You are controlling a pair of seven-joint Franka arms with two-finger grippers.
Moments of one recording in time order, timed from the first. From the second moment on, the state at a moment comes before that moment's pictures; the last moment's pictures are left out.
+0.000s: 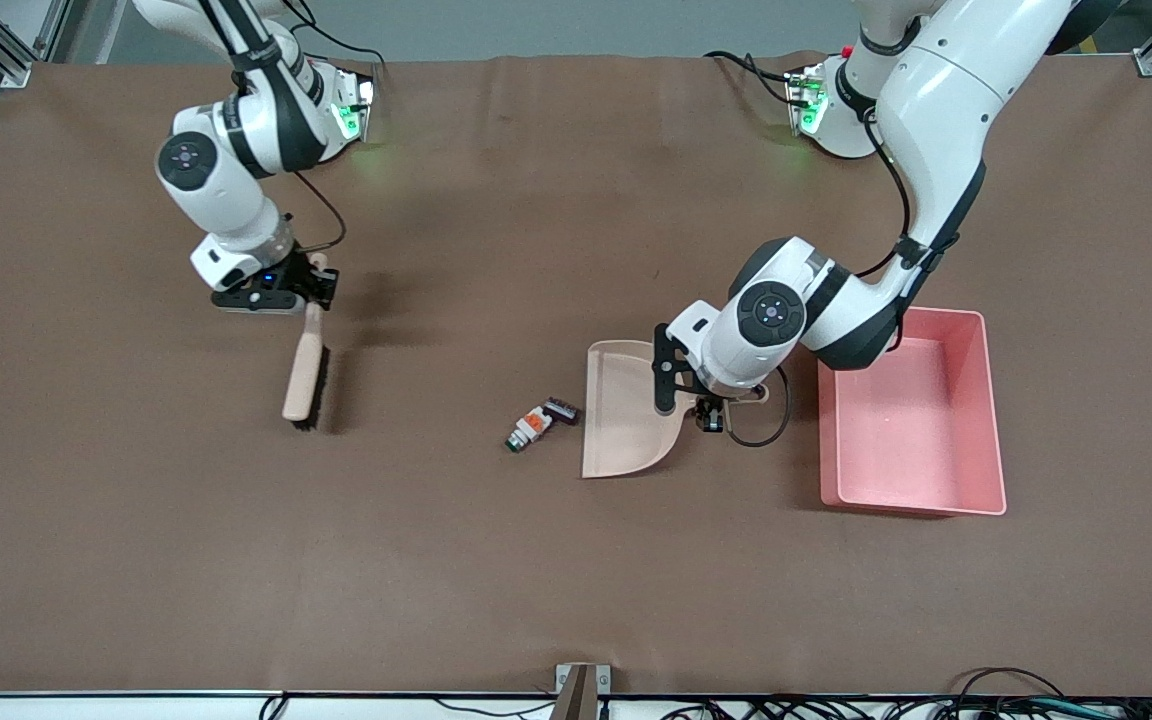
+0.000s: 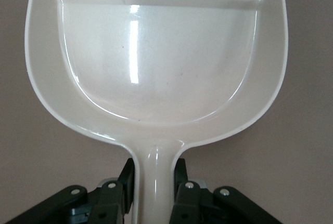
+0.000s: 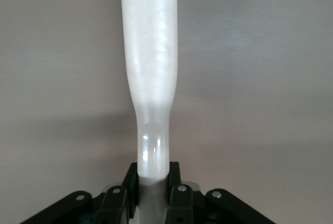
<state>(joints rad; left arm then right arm) -0.12 0.64 -0.48 -1.72 0.29 2.30 0.91 0.36 -0.06 -0.04 -2.62 0.01 2.59 0.39</state>
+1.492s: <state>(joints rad) -0.13 0.67 -0.47 -1.69 0.29 2.30 0.90 0.79 0.55 -0.02 -1.82 0.02 2.30 0.76</state>
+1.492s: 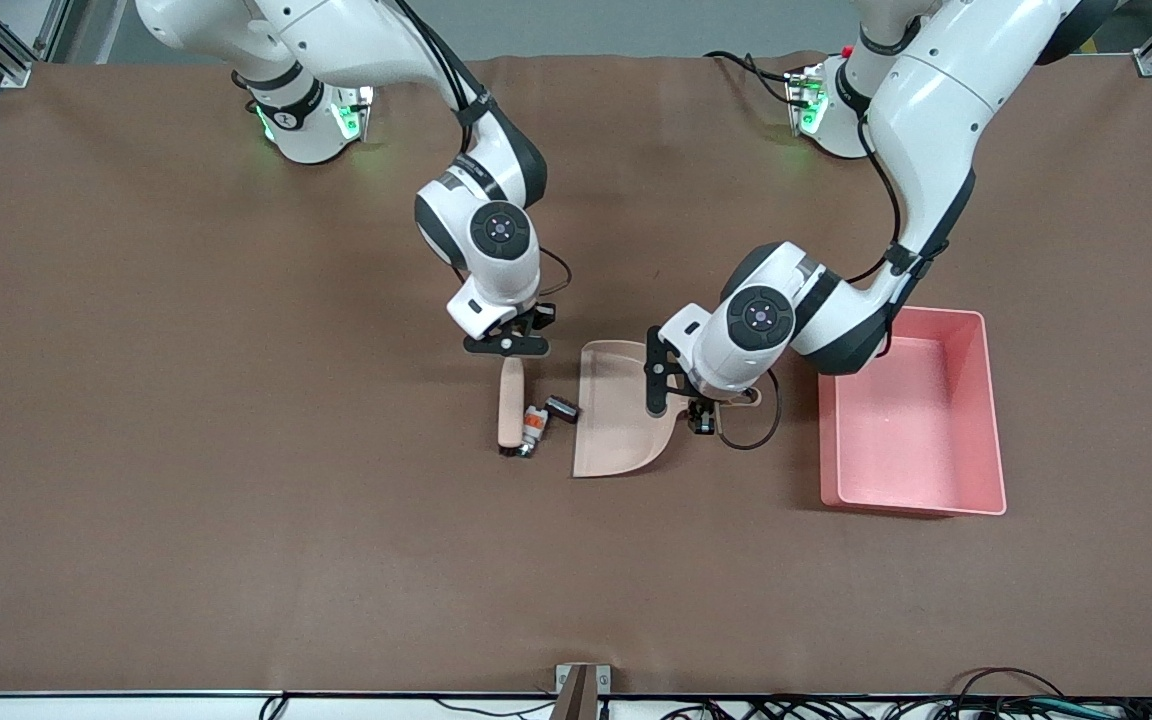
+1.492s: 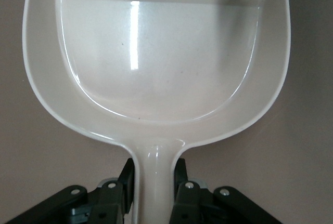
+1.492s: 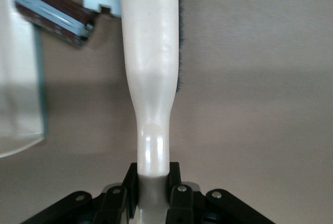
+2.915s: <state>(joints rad) -0.12 0.69 -0.47 -1.69 0.29 2.39 0.90 0.70 0.63 0.06 -1.56 0.31 2.00 0.39</state>
